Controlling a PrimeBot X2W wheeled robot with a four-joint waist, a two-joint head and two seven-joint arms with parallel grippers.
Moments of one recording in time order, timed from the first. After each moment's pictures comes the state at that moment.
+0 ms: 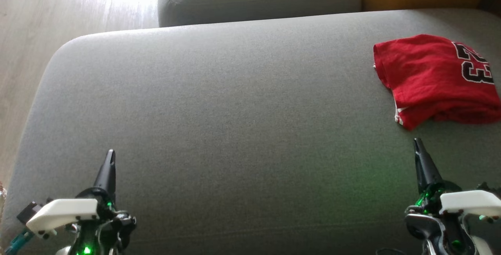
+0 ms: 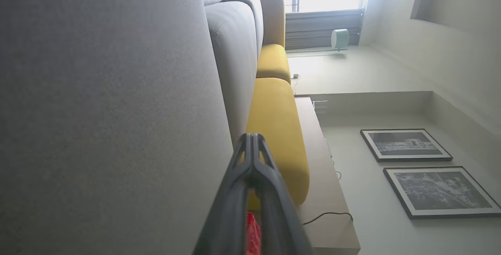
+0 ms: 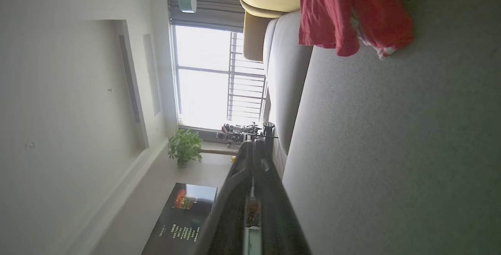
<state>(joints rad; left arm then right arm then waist) -0.03 0.06 0.02 0.26 -1.56 -0.11 0.06 -0.04 -0.04 -0.13 0.28 1.52 0.13 0.09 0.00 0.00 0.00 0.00</state>
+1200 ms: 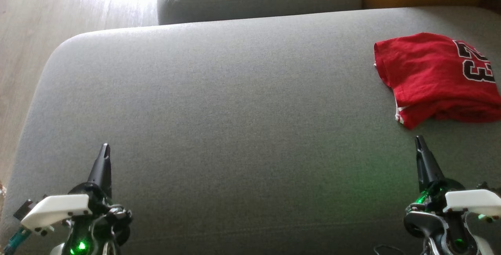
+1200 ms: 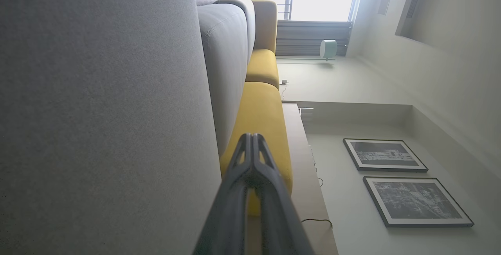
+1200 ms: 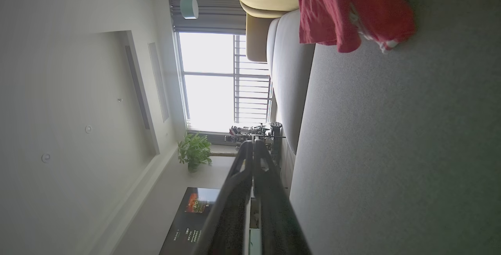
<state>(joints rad) -0.05 0.06 0.05 0.27 -1.64 -0.12 0.08 -0.05 -0.04 -0.13 0.28 1.60 0.13 0.11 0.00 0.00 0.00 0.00</state>
